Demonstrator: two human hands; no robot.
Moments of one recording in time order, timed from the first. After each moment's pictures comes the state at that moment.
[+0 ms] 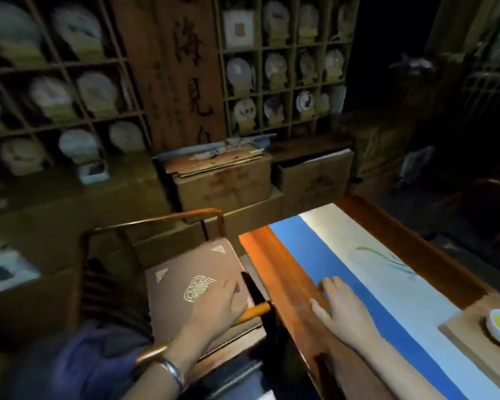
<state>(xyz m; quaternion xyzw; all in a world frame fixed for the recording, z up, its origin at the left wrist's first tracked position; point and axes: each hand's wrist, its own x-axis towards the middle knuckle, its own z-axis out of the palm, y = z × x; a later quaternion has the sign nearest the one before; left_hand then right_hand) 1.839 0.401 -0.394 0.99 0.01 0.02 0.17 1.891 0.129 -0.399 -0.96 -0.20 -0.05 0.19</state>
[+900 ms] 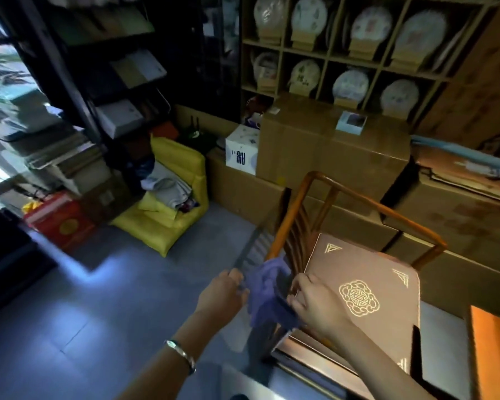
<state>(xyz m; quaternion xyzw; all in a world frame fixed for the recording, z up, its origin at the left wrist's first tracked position) 1.597 0.666 -0.467 0.81 0.51 0.05 0.28 1.801 0.570 -0.441 -0.76 -0.62 0.17 0.09</state>
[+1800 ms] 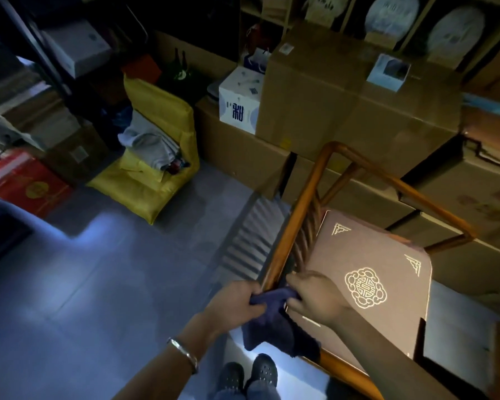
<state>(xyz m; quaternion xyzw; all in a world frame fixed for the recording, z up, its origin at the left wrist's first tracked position) 1.646 0.753 -0.539 0.81 0.38 -0.04 0.45 1.853 0.682 -0.516 -0.66 -0.71 0.22 -0.05</state>
